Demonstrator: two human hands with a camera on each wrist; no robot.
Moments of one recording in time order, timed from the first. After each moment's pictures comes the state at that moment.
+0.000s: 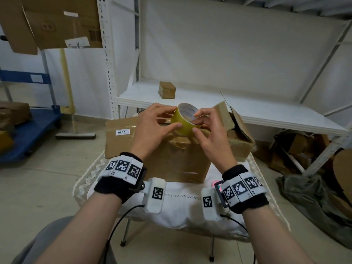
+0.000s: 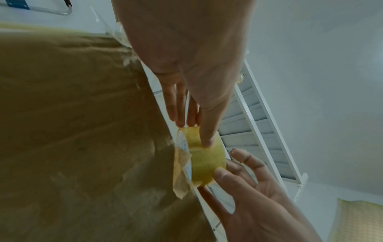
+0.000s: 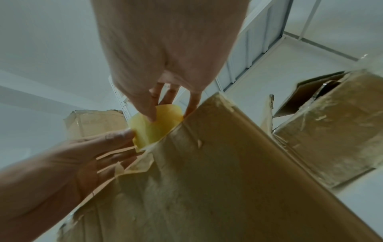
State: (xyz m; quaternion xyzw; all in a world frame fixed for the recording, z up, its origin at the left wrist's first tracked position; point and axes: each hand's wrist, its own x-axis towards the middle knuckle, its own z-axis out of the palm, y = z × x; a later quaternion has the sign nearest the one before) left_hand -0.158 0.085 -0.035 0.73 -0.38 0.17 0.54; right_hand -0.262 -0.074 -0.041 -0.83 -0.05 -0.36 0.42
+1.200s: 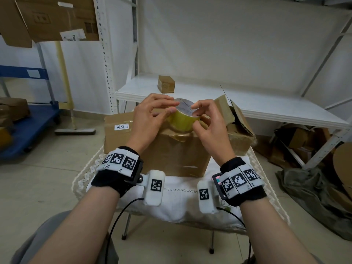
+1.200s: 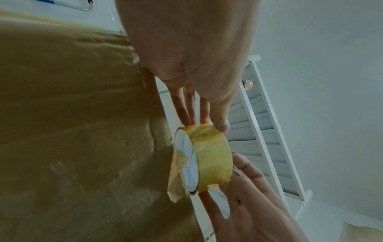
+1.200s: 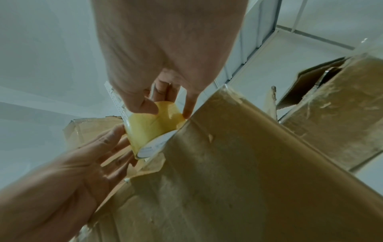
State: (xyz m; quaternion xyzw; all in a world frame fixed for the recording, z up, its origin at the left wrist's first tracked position) left_hand -0.159 0.085 -0.033 0.66 -0.38 0.15 0.63; right_hand -0.260 -0.067 -0.037 -0.80 -0.04 -0.37 0.47
